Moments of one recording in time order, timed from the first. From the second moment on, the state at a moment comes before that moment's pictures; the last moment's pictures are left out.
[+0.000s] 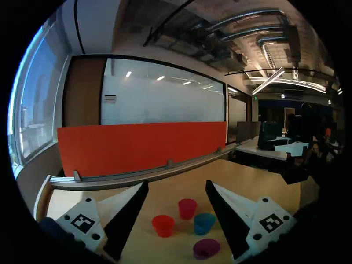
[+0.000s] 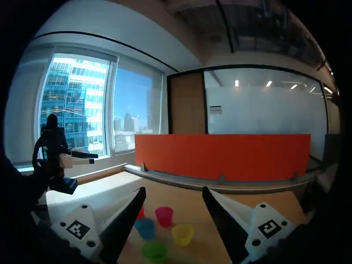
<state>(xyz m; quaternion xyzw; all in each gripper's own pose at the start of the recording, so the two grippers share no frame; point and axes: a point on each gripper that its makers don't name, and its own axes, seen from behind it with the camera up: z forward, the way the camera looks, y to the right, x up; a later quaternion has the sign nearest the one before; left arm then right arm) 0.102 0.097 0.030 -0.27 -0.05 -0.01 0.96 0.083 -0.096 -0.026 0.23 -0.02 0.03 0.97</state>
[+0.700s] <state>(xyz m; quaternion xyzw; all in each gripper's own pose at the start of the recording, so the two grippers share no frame) 0.065 0.149 0.035 -0.39 -0.10 0.02 0.92 0.039 -0.124 -0.033 0.28 -0.08 -0.01 0.96</state>
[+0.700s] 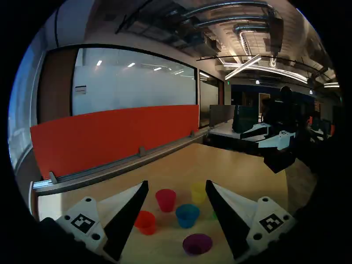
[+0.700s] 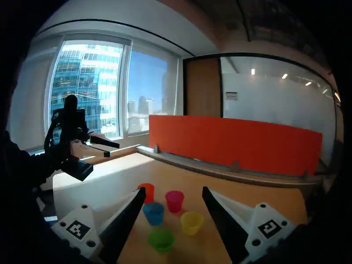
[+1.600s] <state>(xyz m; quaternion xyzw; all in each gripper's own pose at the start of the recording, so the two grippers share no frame) -0.029 0.179 0.046 -0.44 -0.20 0.07 0.87 -0.053 -0.150 -0.042 0.30 -0.15 -0.03 0.94</state>
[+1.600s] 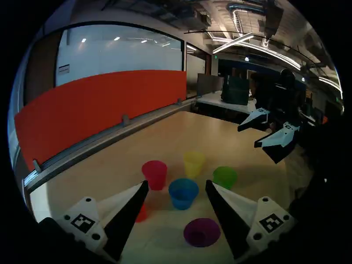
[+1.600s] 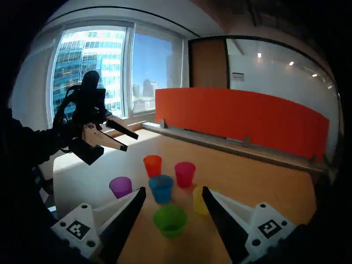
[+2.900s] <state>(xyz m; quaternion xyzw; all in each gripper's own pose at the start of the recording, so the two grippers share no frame) -0.142 0.236 0.054 -0.47 -0.32 0.16 0.80 -0.098 -0.138 -0.038 0.30 -0.18 -0.02 0.94</state>
